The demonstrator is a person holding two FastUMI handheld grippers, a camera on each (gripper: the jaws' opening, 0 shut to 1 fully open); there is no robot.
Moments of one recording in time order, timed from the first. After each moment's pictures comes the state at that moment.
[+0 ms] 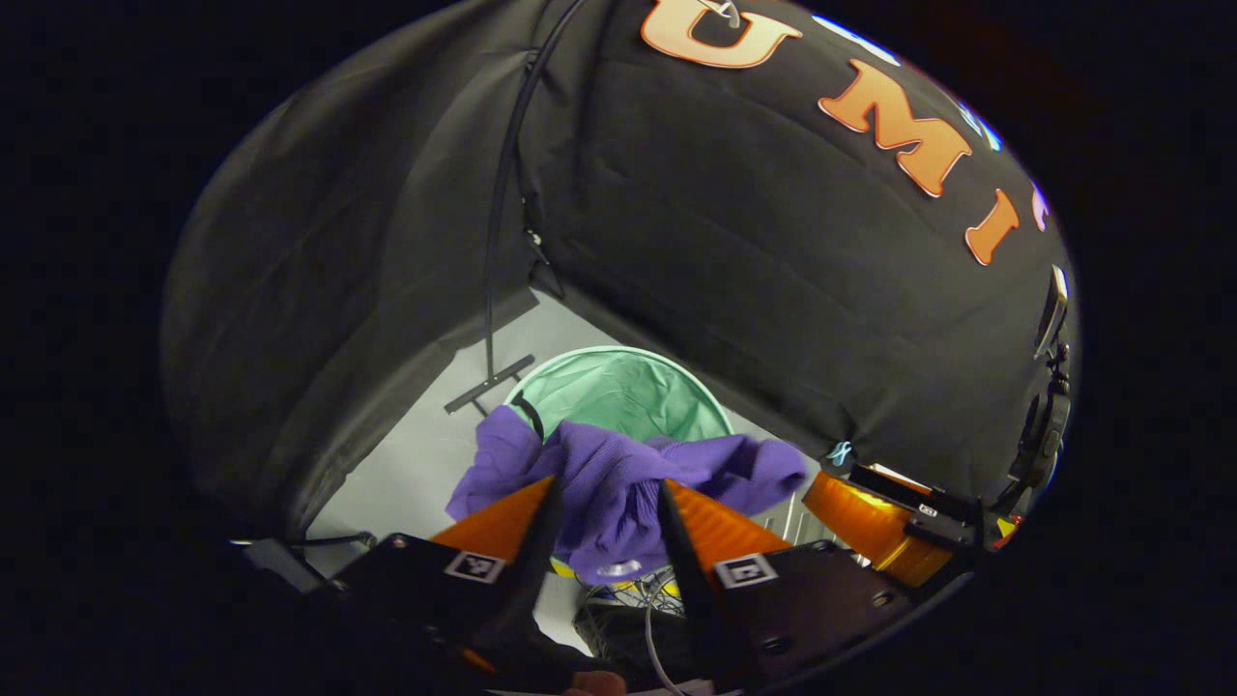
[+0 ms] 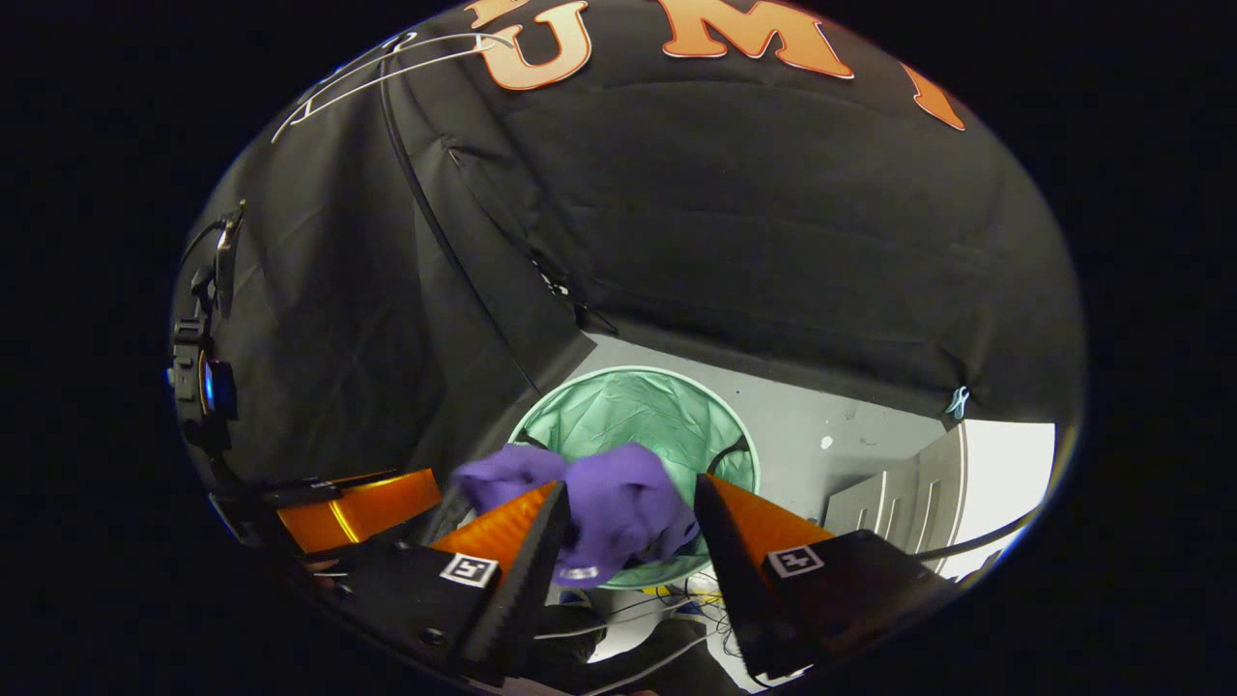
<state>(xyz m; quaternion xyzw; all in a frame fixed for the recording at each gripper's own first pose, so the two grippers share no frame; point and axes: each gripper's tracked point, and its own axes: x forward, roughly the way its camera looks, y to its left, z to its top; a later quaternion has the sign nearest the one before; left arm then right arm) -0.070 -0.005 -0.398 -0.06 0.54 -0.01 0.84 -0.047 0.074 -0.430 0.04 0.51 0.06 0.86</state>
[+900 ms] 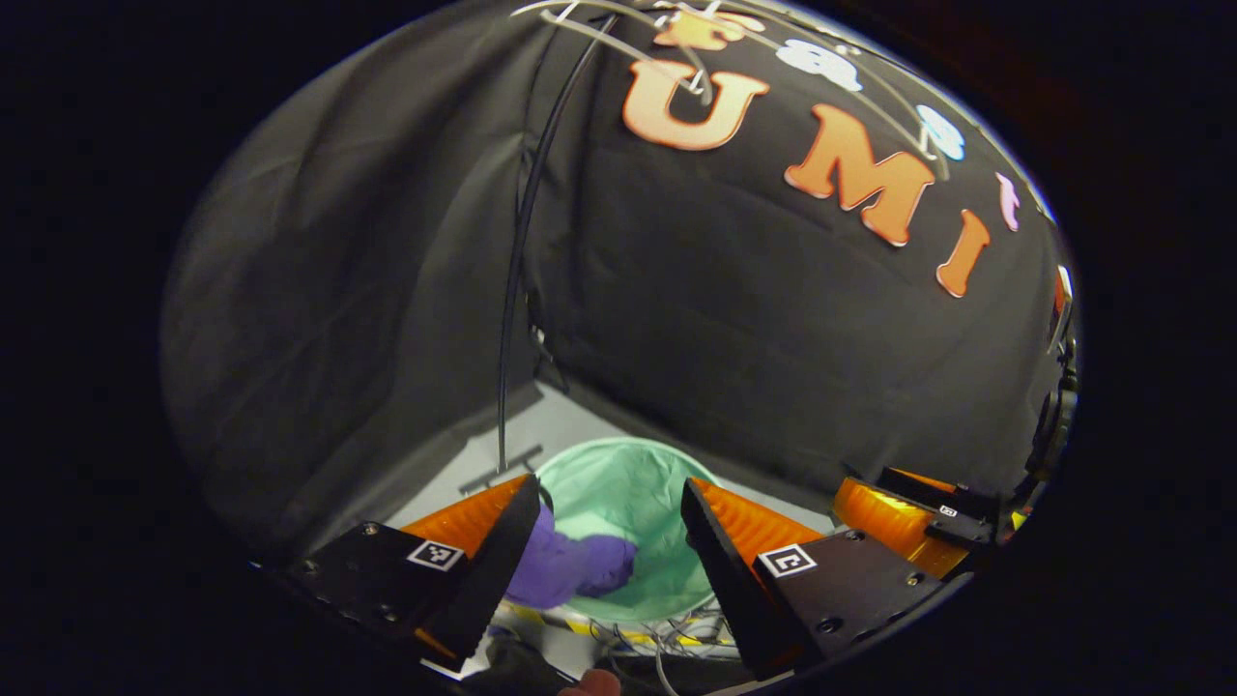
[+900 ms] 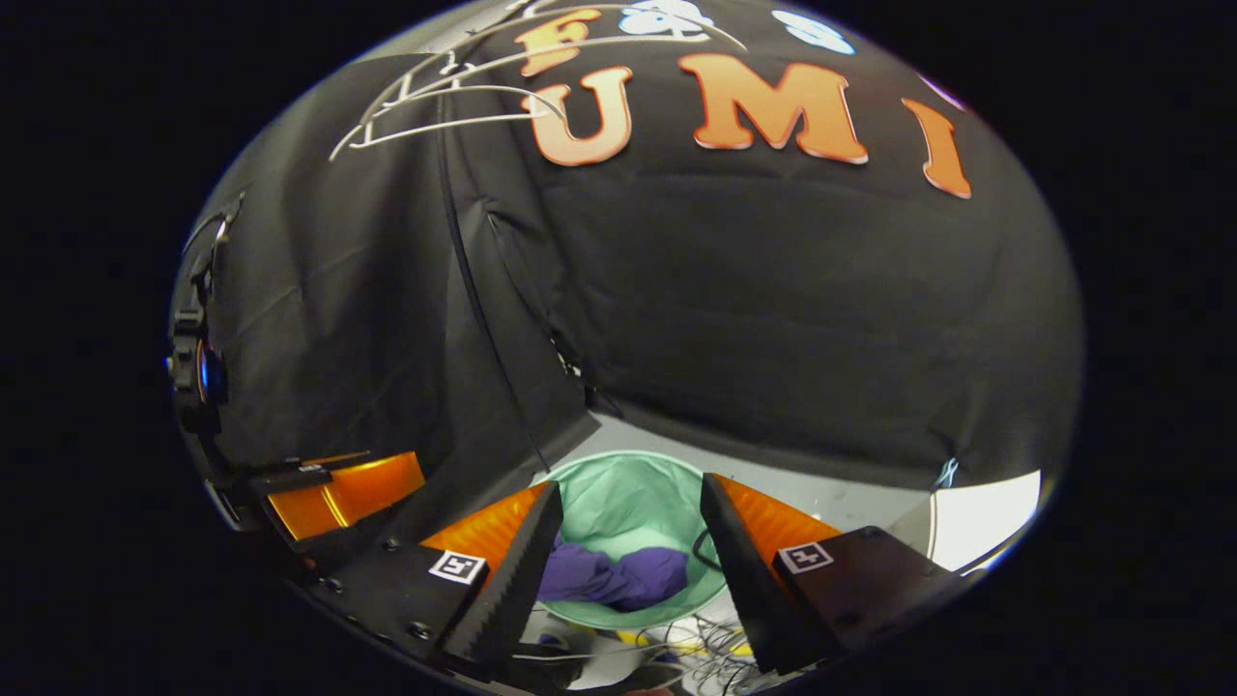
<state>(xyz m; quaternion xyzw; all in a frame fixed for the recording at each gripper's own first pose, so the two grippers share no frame) -0.031 -0.011 -0.279 -0.04 0.36 -0.05 0.93 -0.003 0.078 -0.319 0.01 0.35 0.09 0.93</state>
